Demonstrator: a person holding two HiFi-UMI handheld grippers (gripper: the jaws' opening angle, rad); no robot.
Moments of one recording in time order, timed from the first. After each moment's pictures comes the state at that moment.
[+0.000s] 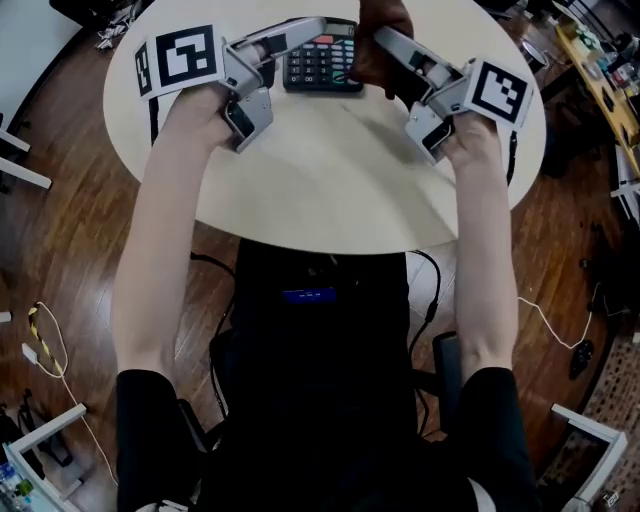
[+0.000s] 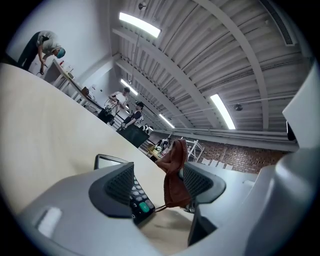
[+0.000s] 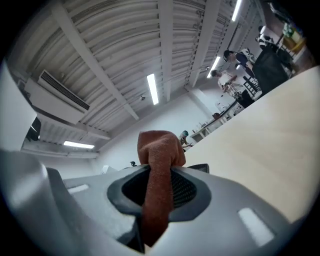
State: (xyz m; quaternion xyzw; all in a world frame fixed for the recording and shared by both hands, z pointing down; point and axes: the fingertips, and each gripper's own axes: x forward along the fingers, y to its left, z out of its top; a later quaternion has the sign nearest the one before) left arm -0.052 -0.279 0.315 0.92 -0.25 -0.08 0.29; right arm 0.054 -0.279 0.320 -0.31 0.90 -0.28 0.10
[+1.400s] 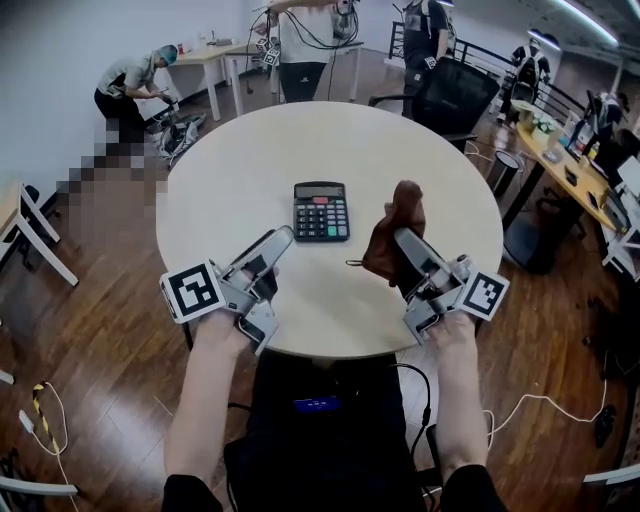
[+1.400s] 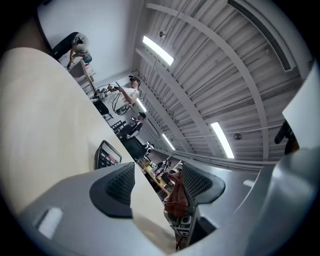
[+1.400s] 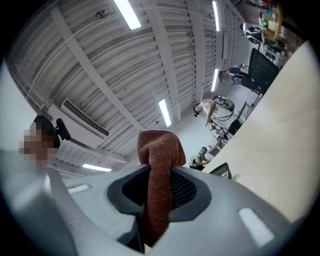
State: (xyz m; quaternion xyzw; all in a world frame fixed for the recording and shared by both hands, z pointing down) left arm -0.097 -0.153 0.296 0.86 -0.28 -0.23 0.36; right arm 0.092 -0.143 0.273 -0.22 0.91 -0.24 0.27
